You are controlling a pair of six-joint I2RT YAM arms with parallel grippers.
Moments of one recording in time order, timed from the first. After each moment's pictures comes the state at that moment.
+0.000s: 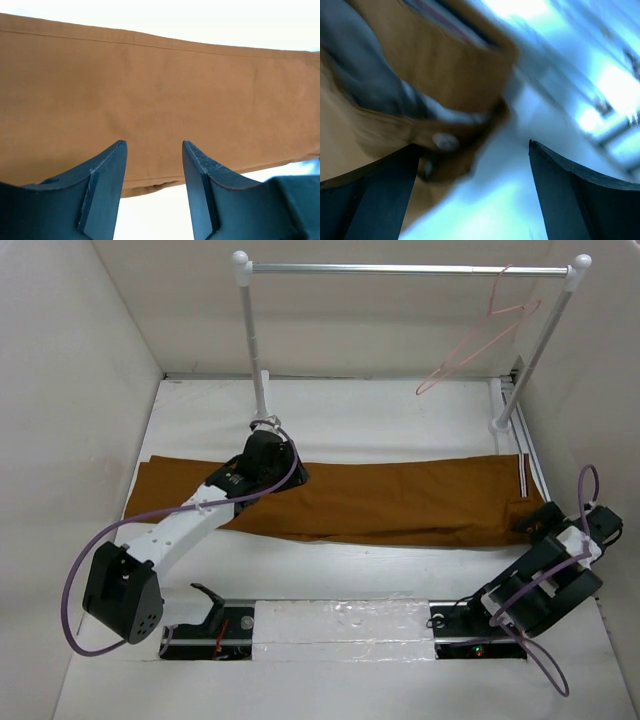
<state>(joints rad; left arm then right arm) -0.55 1.27 0.92 -0.35 -0.06 -0.72 -0.98 1.21 0.56 -0.40 -0.34 0.10</state>
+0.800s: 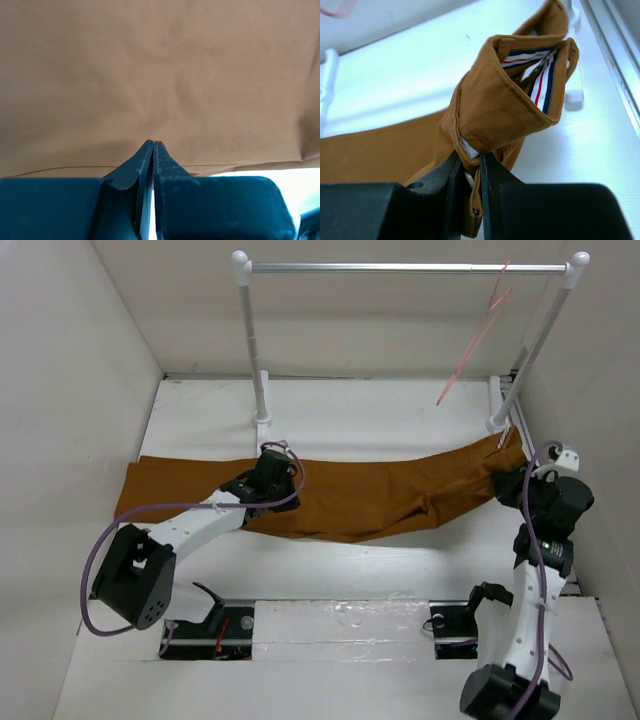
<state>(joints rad) -0.58 1.34 0.78 -0.29 -0.05 -0.66 -0.50 0.64 0.57 -0.23 -0.47 0.25</state>
